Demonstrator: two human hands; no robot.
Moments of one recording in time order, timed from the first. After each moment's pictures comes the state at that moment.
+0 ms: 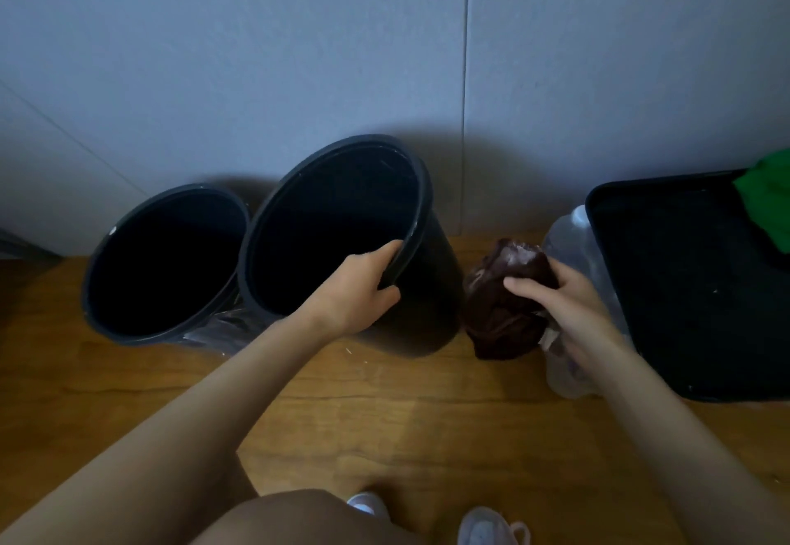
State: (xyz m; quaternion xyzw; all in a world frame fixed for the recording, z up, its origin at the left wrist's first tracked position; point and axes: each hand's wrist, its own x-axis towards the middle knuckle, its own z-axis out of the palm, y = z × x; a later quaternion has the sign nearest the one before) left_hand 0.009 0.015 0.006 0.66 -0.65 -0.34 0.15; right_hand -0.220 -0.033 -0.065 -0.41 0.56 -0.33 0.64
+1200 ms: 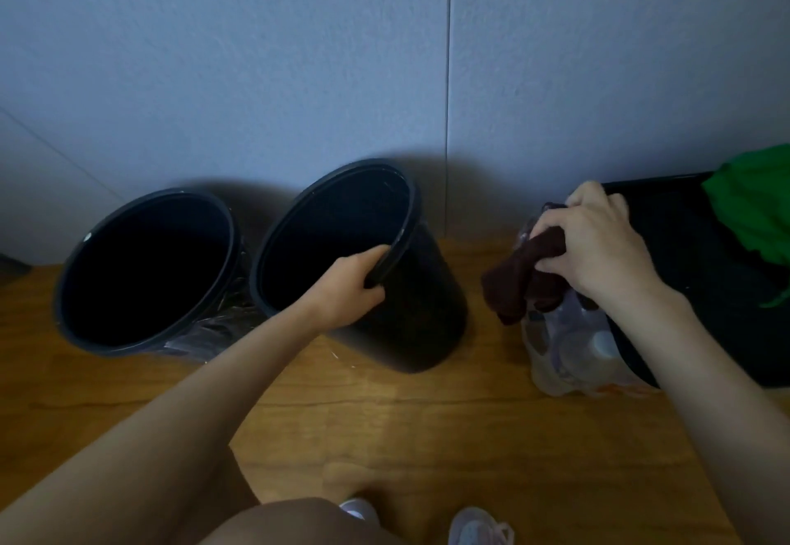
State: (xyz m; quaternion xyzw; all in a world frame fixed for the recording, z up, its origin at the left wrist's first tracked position) left_hand 0.022 0.001 -0.018 0.65 -0.65 -0.38 0.14; right_hand -0.231 -0.059 0.010 -0.76 0.63 -0.07 0.13
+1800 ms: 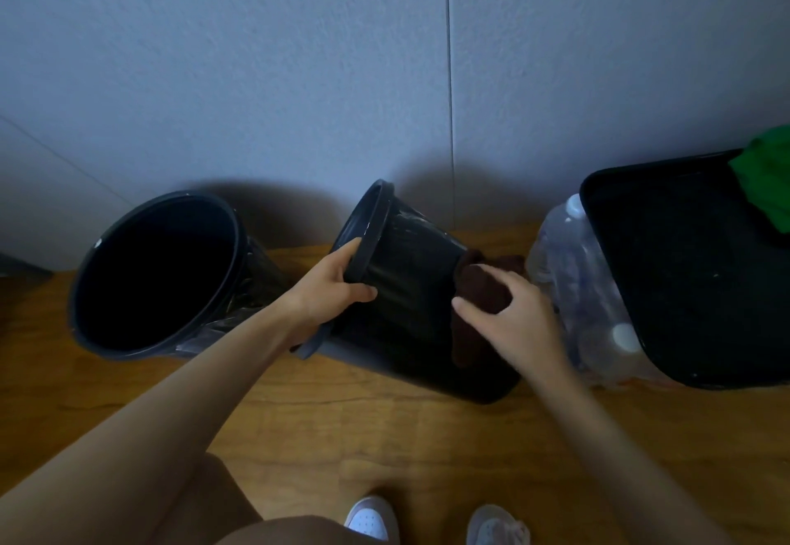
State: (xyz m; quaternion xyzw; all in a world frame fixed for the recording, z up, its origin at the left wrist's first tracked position) left_hand 0.033 0.010 -0.009 0.65 -0.45 -0.55 0.26; right_hand -0.185 -0.003 -0.066 -0.63 0.59 -0.27 0.43
